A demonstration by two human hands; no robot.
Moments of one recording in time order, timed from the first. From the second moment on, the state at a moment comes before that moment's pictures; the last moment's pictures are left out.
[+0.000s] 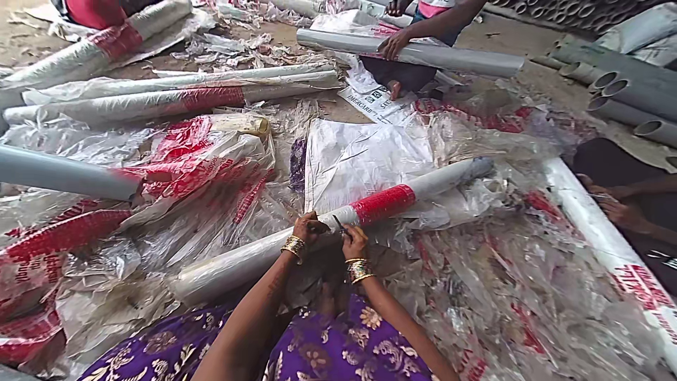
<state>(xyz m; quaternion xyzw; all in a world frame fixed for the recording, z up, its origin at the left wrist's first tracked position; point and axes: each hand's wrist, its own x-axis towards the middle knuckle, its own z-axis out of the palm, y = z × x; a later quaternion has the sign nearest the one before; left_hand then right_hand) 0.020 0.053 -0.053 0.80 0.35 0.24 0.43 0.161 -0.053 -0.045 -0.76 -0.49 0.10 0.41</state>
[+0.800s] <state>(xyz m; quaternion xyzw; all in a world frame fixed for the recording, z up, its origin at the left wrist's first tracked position) 0.017 0.062 -0.044 0.77 0.35 0.23 0.48 0.157 -0.089 -0.046 -0.82 -0.44 0.21 0.30</state>
